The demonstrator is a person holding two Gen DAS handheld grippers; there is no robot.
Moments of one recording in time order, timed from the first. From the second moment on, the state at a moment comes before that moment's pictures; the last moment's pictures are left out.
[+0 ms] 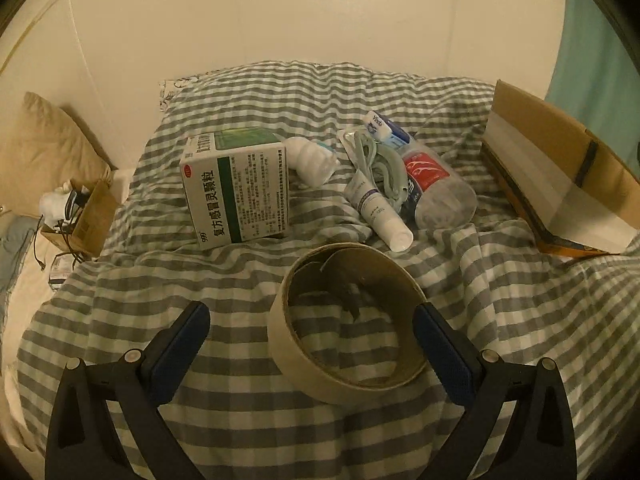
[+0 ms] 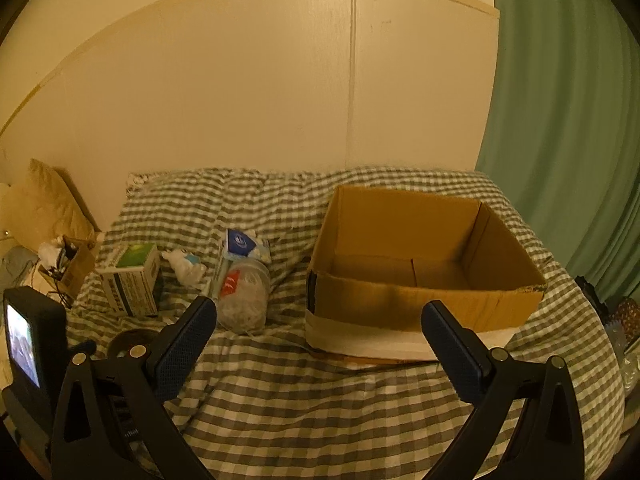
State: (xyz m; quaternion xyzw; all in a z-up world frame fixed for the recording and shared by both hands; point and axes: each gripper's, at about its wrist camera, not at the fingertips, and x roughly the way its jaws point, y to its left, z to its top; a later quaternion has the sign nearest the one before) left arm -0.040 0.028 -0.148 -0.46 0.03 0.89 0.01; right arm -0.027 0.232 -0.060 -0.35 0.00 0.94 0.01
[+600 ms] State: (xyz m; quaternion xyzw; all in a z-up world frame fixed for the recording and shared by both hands) left arm -0.039 0.037 -0.156 -0.44 0.05 0.89 0.06; right arm -0.028 0.212 -0.069 -0.37 -0.03 0.93 0.01
